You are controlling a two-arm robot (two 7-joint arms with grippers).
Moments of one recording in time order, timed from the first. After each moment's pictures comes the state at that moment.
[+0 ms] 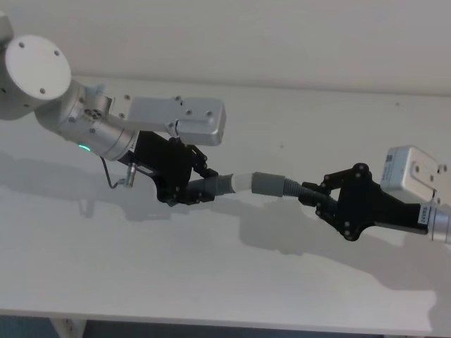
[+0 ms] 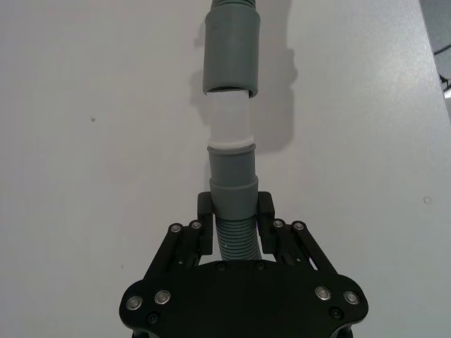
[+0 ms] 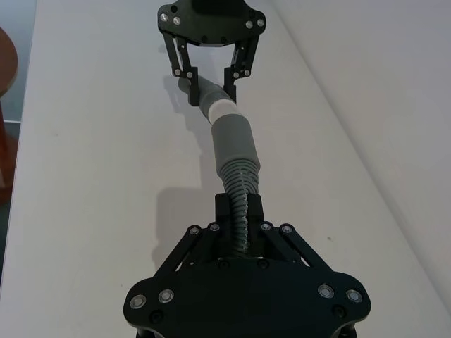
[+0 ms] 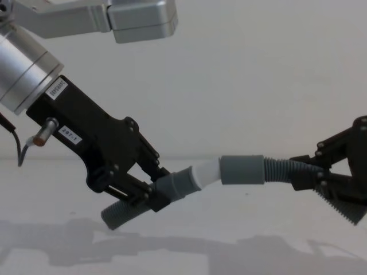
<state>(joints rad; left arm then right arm) -0.91 0.71 0.94 -1.62 -0.14 0.31 -1.07 0.30 0.82 -0.51 -1.79 0.24 -0.03 0.74</state>
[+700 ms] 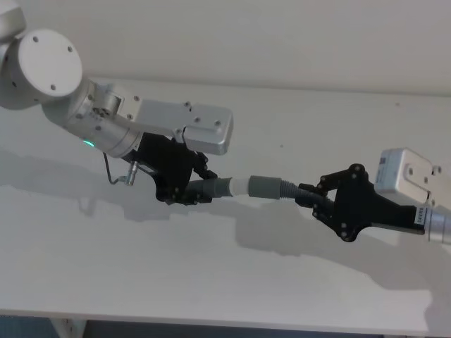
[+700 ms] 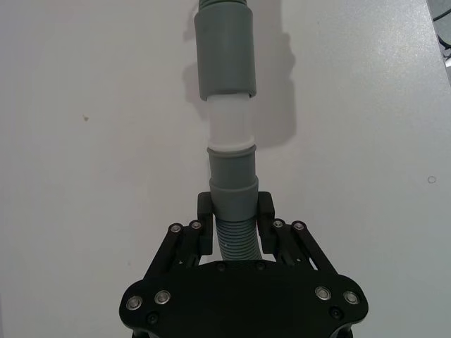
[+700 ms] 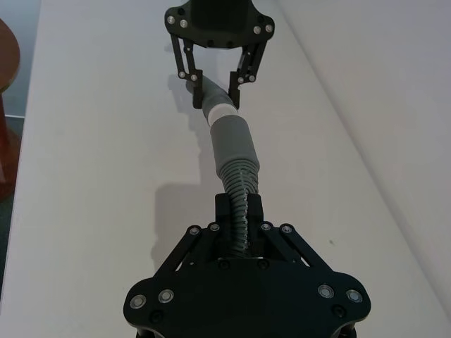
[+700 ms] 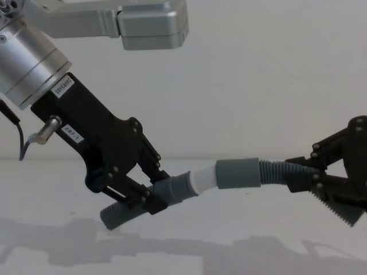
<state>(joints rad) -0.97 0.70 1.00 -1.62 -0.08 0.30 -1.10 0.31 0.82 -0.52 -1.80 0.22 -0.02 0.74</state>
